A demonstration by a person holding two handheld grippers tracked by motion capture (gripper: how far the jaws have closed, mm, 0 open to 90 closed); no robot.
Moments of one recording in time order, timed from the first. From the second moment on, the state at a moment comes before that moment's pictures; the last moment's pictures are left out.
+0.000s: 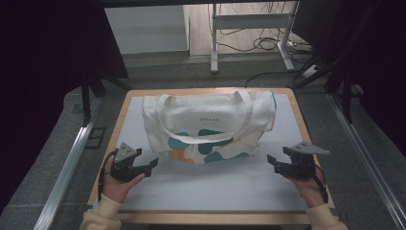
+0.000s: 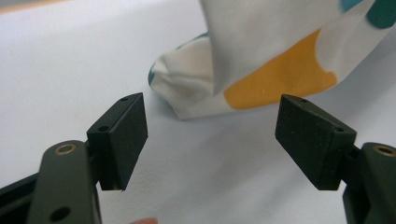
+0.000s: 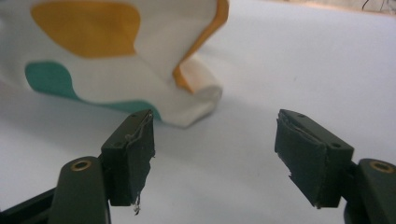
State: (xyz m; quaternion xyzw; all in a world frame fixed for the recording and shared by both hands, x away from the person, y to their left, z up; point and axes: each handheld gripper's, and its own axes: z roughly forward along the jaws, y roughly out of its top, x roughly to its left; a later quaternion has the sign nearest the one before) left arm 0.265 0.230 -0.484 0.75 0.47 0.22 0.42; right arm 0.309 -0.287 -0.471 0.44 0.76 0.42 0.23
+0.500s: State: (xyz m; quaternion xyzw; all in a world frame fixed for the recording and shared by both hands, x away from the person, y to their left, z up) left arm 0.268 0.241 -0.461 0.73 0.48 0.21 0.44; right arm 0.313 -0.295 -0.448 0.44 0.74 0.44 0.23
